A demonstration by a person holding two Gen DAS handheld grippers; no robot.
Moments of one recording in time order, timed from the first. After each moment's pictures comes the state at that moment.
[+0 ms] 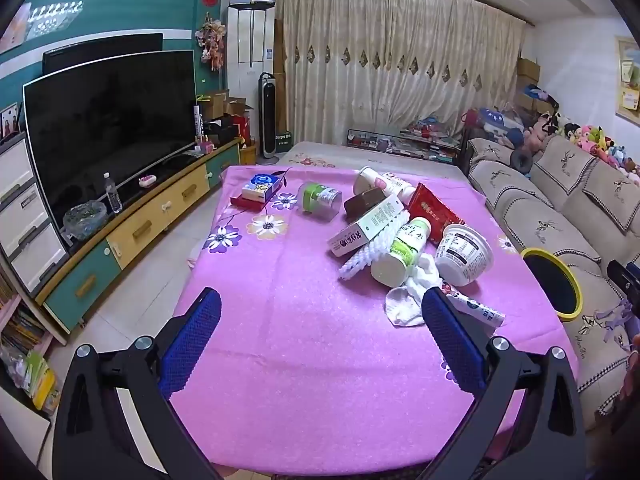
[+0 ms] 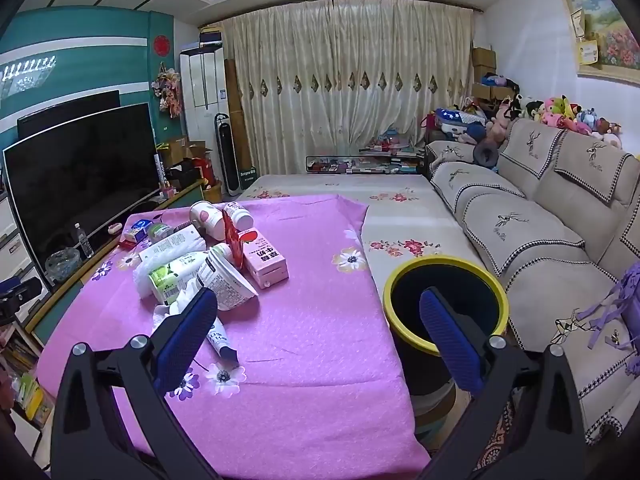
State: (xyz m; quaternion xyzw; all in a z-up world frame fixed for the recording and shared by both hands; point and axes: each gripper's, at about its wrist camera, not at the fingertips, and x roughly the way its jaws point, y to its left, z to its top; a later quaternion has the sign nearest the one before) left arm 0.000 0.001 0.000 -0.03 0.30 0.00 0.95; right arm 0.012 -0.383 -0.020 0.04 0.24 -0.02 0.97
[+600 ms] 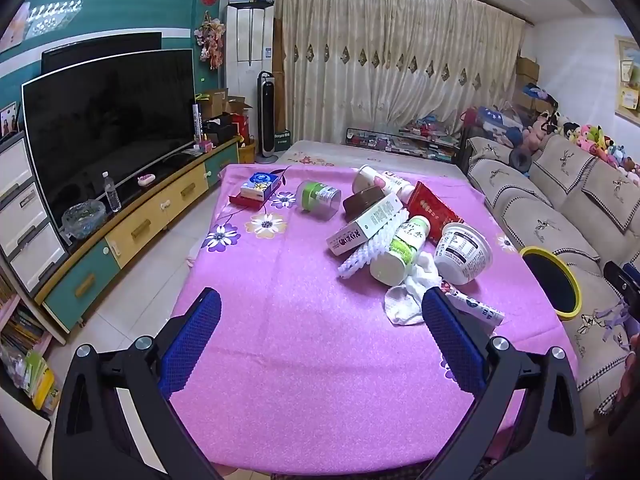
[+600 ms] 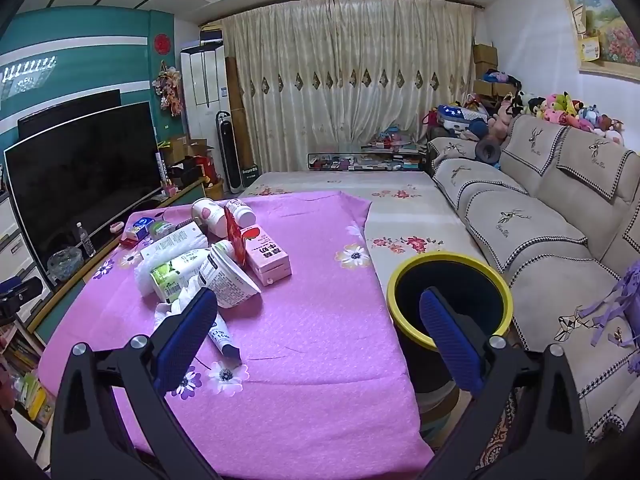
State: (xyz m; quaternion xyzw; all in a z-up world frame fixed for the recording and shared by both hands) left arm 0.003 -0.002 -0.007 -0.02 0.30 0.00 0.95; right arm 0.017 -0.379 -0.030 0.04 0.24 -0.02 0.97
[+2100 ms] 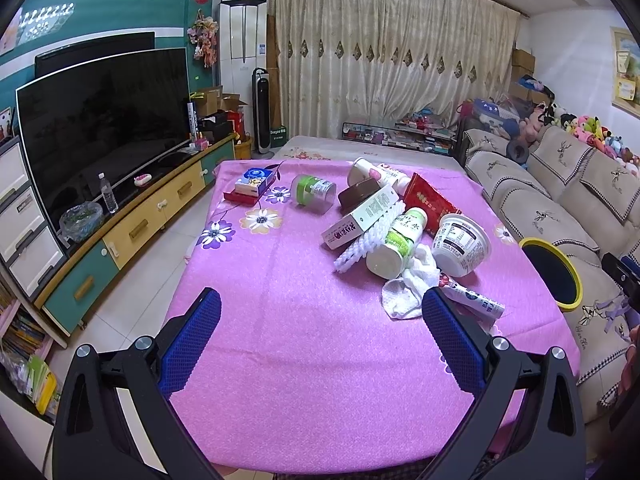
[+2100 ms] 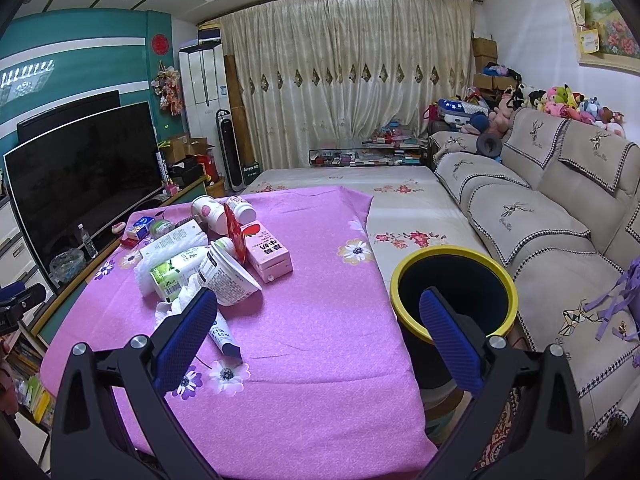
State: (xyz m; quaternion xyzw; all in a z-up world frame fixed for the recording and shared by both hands) left arm 0.003 -0.006 -0.010 -0.01 0.31 0.00 0.95; right arm 0.021 -0.380 -0.035 0.05 0.25 -0.01 0.97
